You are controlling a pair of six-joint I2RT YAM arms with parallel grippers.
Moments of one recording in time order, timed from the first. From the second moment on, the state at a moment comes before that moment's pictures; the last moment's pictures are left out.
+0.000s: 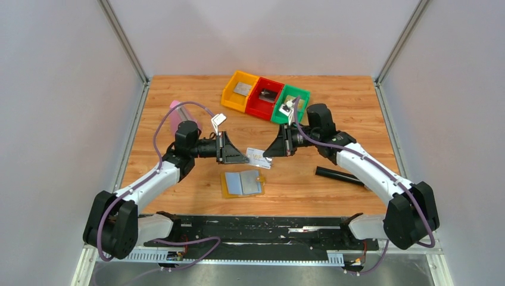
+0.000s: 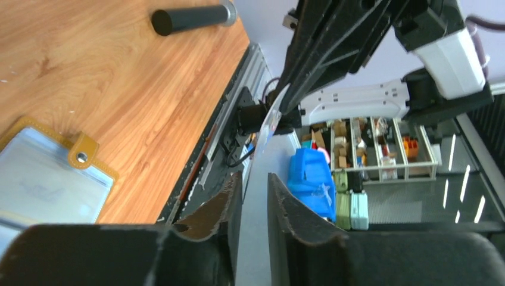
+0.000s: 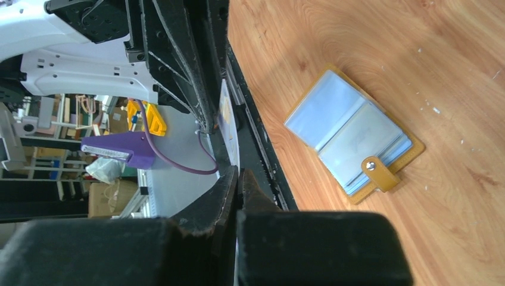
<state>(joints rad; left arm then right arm) -0.39 1.20 0.61 0.33 1.06 -0.91 0.49 1.32 0.97 -0.17 -0.92 0.47</state>
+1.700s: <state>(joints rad) -0.29 1.23 0.77 0.33 0.82 -0.98 0.44 1.22 0.75 0.28 -0.69 0.97</state>
